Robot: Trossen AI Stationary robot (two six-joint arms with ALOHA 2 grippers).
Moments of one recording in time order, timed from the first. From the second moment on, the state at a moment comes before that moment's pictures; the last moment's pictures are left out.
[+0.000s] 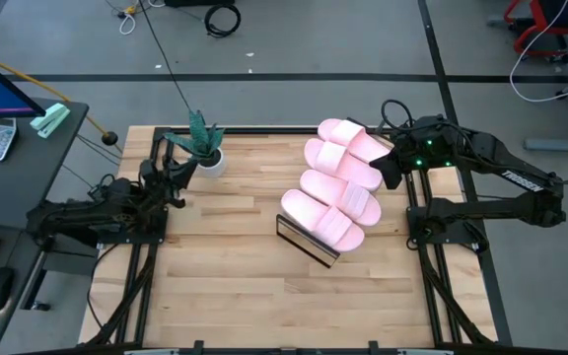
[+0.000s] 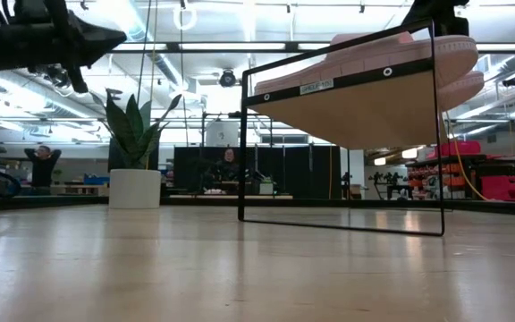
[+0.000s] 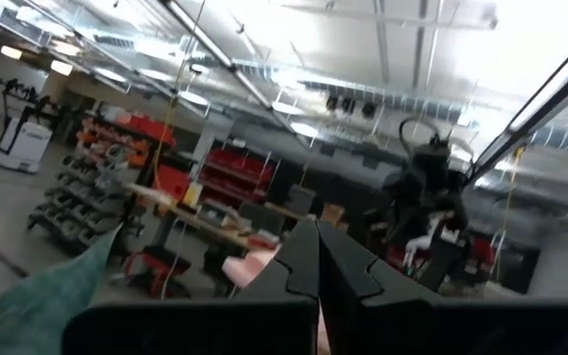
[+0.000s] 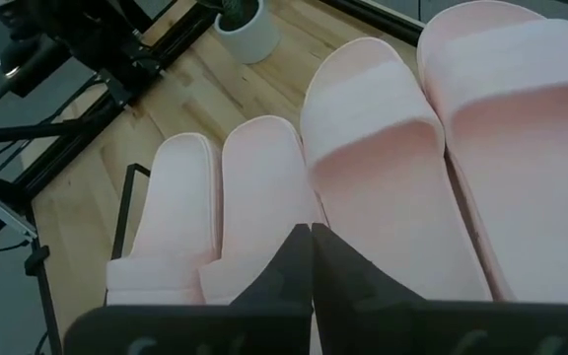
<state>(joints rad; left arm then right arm) 0.14 0.15 0.01 0.62 -0.38 -0.26 -0.37 0.88 1.16 -0.97 -0.08 0.52</state>
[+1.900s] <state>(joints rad) 0.05 0.10 0.01 0.22 -0.06 -0.38 -0.37 0.88 1.16 -0.97 -0.08 0.54</state>
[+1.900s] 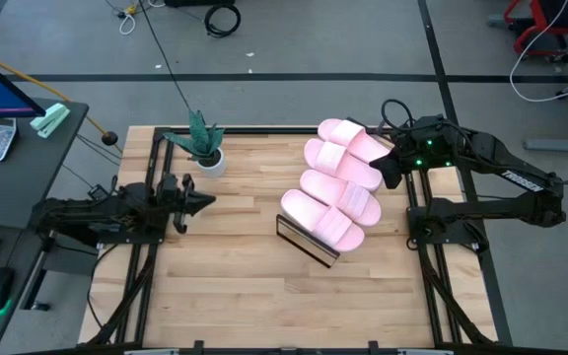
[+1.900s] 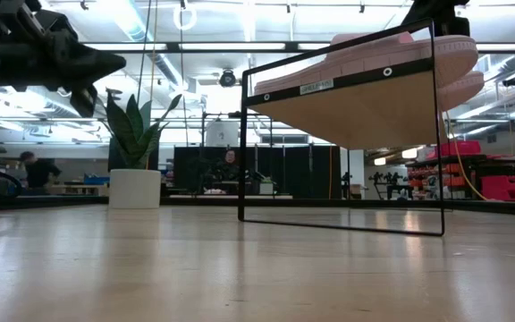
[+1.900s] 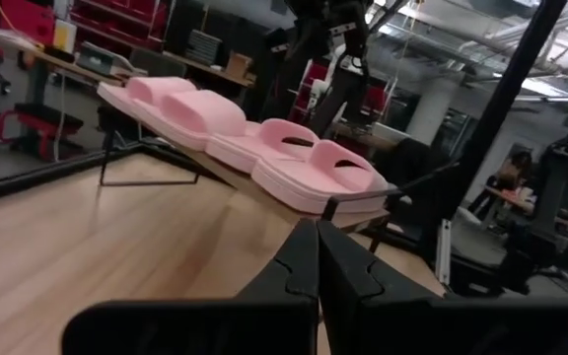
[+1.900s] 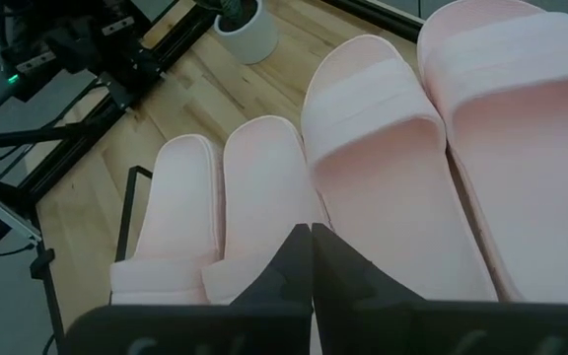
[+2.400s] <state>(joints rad) 0.03 0.10 0.01 0.12 -0.08 -0.41 -0.37 0.87 1.16 -0.97 -0.09 0.53</state>
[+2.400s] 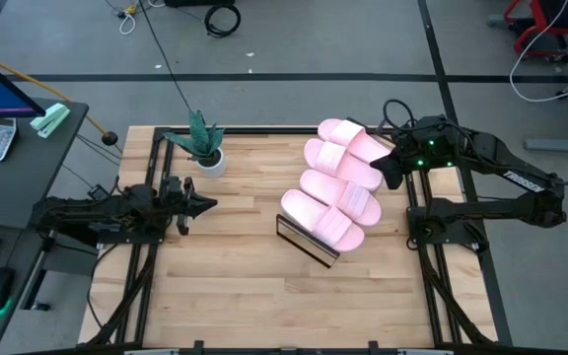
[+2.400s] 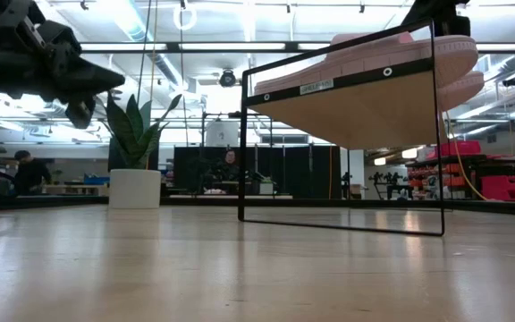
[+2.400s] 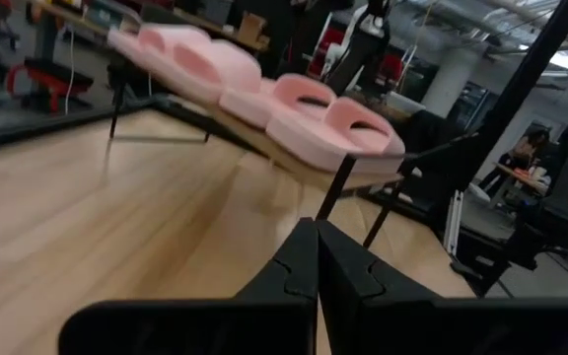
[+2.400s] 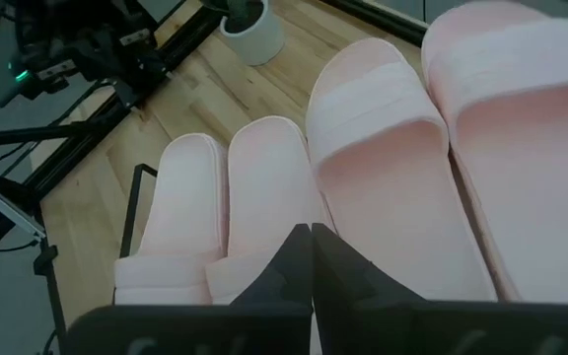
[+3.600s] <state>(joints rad) 0.03 0.10 0.01 0.07 -0.08 -0.49 -0.18 0.21 0.58 -0.28 -0.09 0.66</state>
